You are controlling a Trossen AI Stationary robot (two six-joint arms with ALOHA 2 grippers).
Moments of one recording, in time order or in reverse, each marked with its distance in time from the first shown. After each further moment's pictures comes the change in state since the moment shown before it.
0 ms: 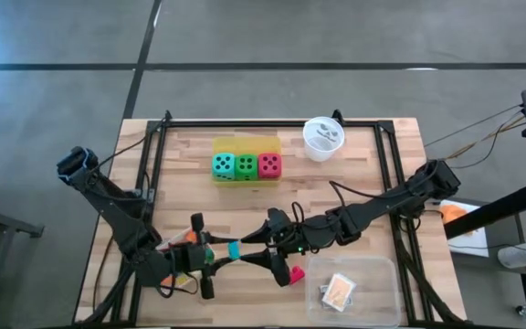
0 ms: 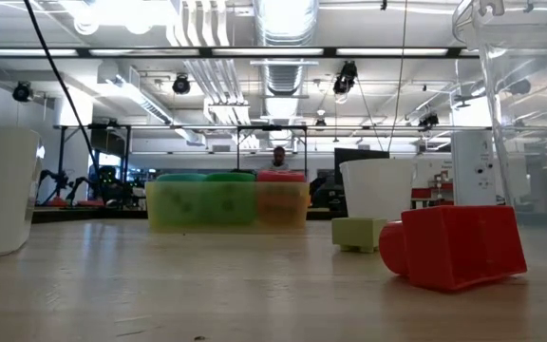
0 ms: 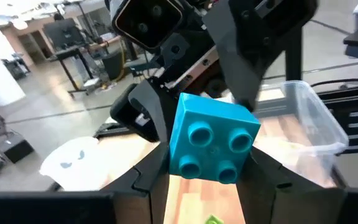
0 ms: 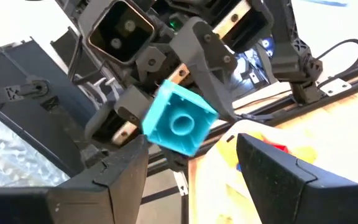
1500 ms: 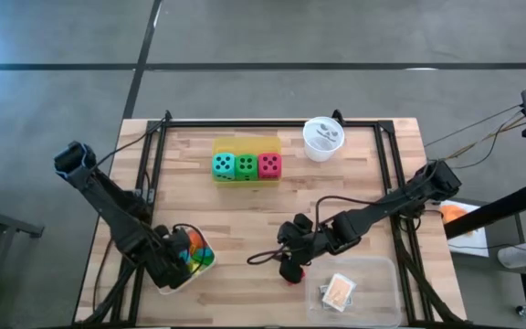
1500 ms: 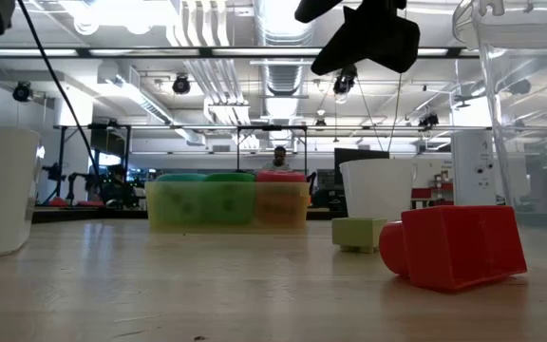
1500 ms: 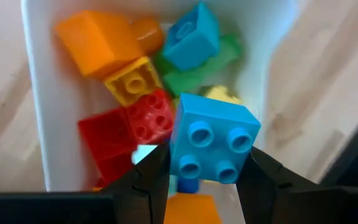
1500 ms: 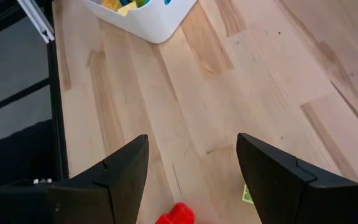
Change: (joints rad) left arm -0.032 -0.078 -0.206 -0.964 0.850 -1.479; right arm 0.033 0.000 -0.109 -0.626 -0.006 0.182
